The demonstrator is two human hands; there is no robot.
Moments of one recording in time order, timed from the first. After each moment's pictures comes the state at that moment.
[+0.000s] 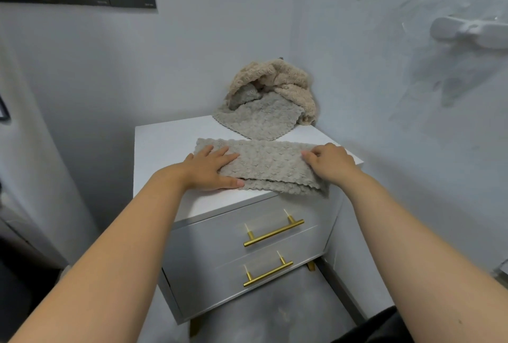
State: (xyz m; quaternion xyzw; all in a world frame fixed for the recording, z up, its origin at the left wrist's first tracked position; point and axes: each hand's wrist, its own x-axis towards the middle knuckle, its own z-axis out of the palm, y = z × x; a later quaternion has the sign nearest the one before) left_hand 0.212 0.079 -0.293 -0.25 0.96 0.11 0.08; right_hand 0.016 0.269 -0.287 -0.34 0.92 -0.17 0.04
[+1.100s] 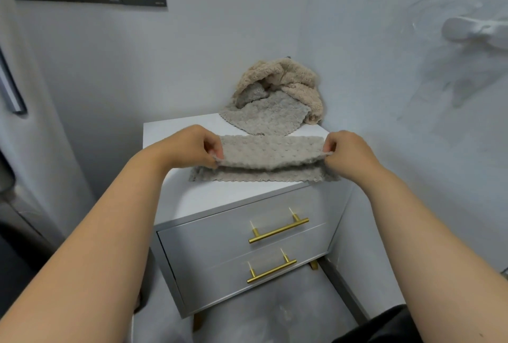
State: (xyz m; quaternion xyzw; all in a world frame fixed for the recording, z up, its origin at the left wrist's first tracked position) left_hand 0.244 0.075 -0.245 -0.24 0.94 0.23 -0.09; right_hand 0.024 0.286 -0.263 -0.39 0.89 -0.23 -0.05
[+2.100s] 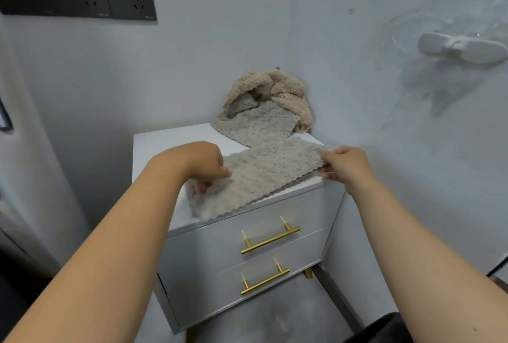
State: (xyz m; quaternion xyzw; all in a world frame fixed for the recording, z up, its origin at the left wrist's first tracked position) left_hand 0.220 0.111 -0.226 -0.28 0.95 0.10 0.09; right_hand 0.010 0.290 -0.275 -0.13 0.76 -0.61 0.15
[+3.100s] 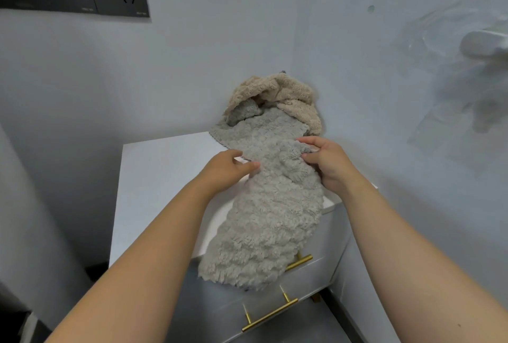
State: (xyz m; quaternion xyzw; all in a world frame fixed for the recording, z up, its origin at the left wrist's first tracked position) left_hand 0.155 0.079 -0.283 -0.30 0.84 0.42 -0.15; right_hand -0.003 0.222 -0.272 -0.24 0.66 -0.67 0.25
